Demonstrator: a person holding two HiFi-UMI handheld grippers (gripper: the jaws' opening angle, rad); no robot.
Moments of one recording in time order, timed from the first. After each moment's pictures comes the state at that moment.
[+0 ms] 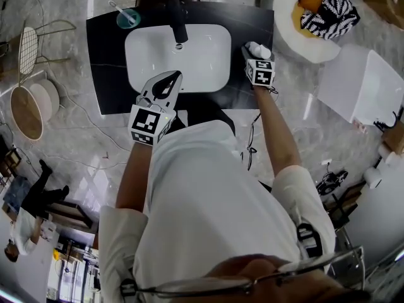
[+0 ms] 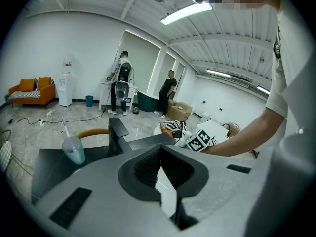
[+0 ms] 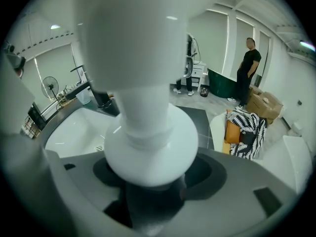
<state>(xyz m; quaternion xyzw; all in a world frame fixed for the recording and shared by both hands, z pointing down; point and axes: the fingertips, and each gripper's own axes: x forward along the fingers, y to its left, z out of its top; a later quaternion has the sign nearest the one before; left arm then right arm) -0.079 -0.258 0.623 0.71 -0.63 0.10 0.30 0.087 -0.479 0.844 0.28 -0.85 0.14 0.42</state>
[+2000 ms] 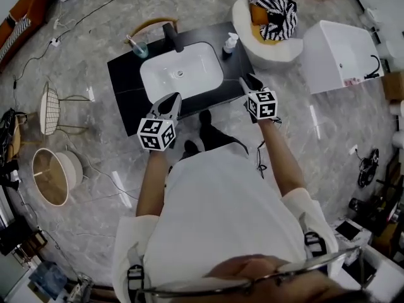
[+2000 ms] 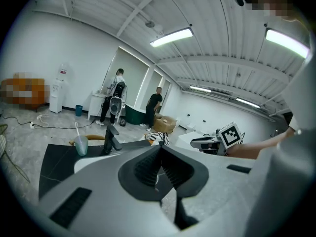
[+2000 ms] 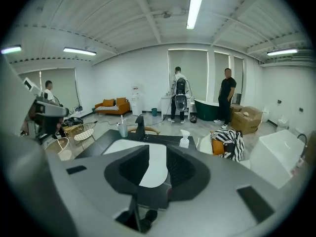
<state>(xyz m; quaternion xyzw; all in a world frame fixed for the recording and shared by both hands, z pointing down) -0.045 -0.085 0.540 0.77 -0.59 0.02 0.25 0.159 -0.242 0.592 0.36 -0.89 0.11 0.26</state>
